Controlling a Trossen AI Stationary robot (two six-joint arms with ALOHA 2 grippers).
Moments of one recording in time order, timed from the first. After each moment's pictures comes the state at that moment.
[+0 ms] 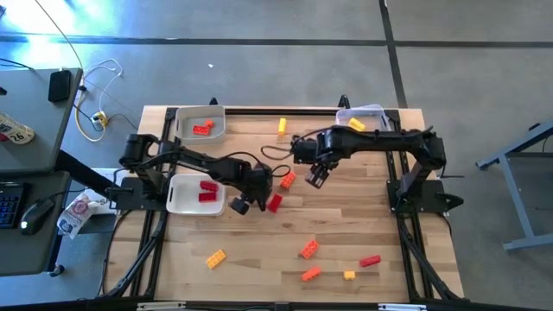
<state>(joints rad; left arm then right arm) 0.11 1.76 1.05 -0.53 -0.07 0.57 -0.05 1.76 1.65 -1.44 0.20 0.50</state>
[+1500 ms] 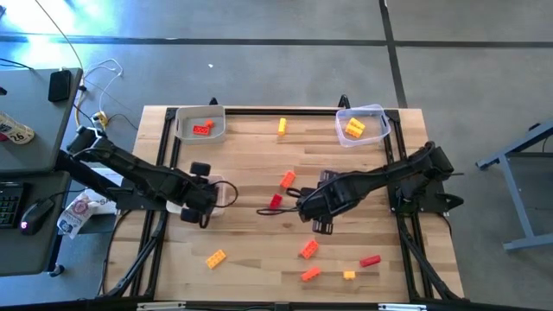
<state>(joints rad) -0.27 1.20 0.84 -1.16 -0.34 -0.20 0.32 1.76 1.66 -1.33 0.21 0.47</state>
